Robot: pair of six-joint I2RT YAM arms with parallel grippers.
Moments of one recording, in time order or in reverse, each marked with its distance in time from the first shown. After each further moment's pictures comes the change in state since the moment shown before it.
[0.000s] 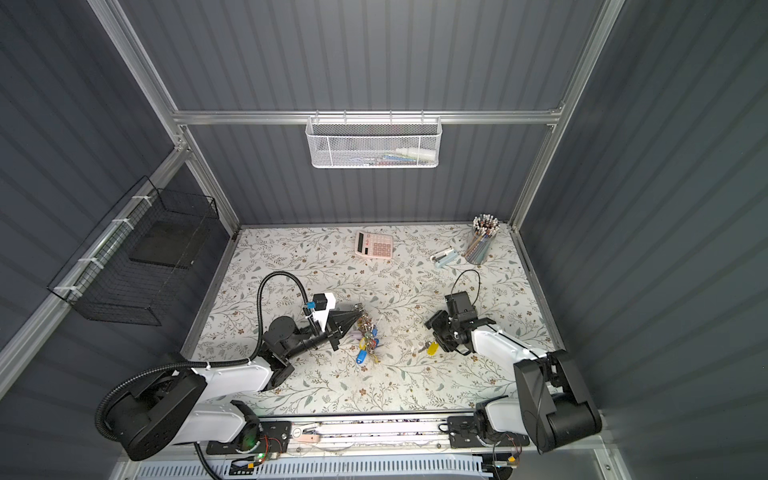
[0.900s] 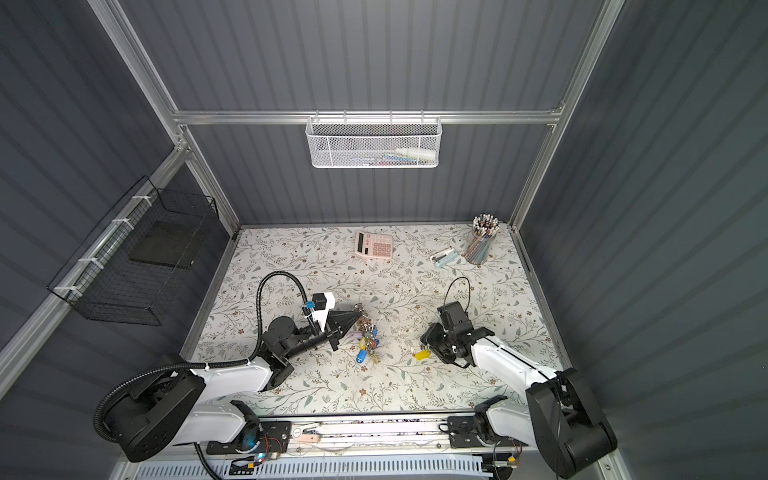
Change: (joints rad) left arm 0.000 -0.006 0.000 0.000 0.010 -0.018; right arm 0.117 -0.100 -0.028 -0.101 0.046 -0.151
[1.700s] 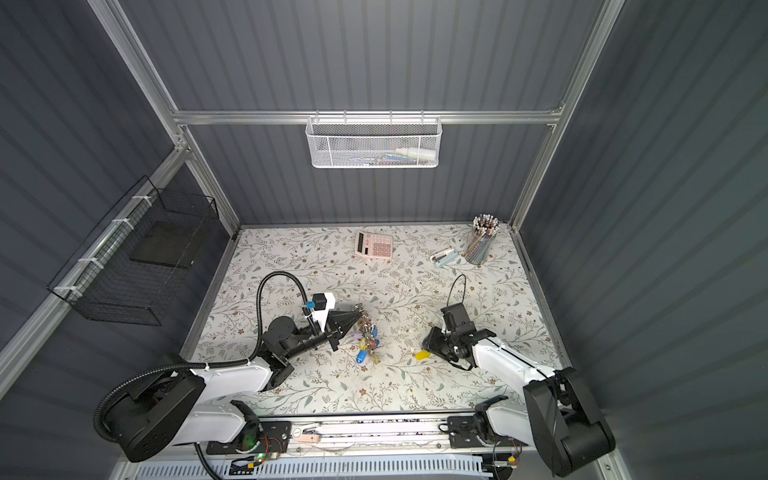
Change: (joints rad) left arm 0.000 0.000 0.000 0.000 0.005 0.000; right arm -0.043 0.004 -0.053 0.059 -0.072 -0.245
